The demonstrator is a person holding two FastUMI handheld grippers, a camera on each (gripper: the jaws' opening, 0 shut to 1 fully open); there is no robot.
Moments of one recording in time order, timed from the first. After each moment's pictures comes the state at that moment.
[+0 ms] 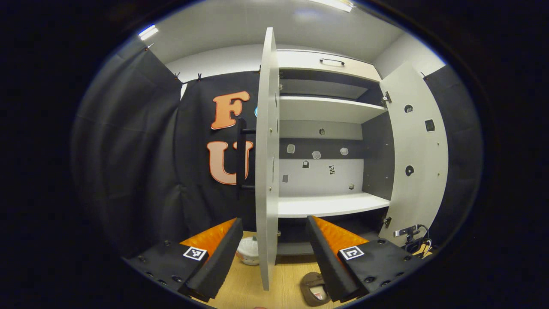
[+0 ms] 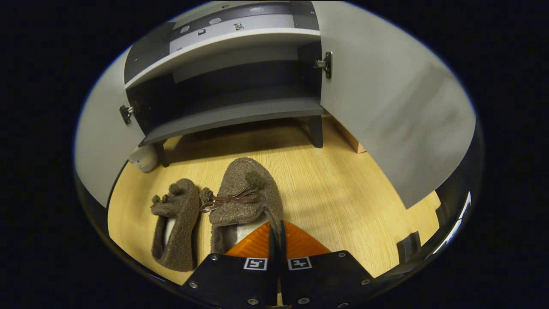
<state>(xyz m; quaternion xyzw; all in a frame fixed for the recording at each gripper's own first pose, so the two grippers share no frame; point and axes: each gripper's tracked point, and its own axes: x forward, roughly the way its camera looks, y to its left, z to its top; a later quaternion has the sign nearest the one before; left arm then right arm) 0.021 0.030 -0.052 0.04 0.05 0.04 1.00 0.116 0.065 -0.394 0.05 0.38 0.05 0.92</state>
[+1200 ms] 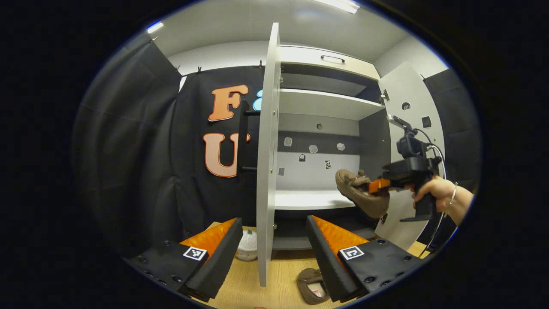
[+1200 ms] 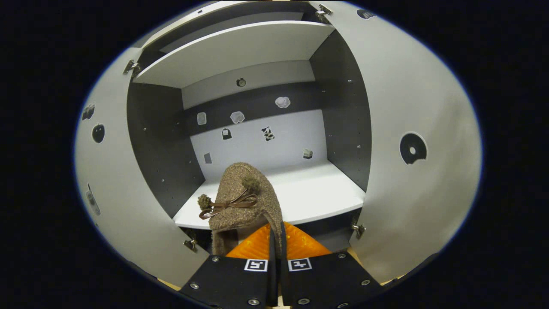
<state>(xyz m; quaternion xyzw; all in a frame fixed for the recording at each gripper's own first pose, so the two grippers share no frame) 0.019 0.039 -0.080 0.03 0.06 0.03 1.00 0.280 0.119 -0.082 0.11 0.18 0.07 0.98</state>
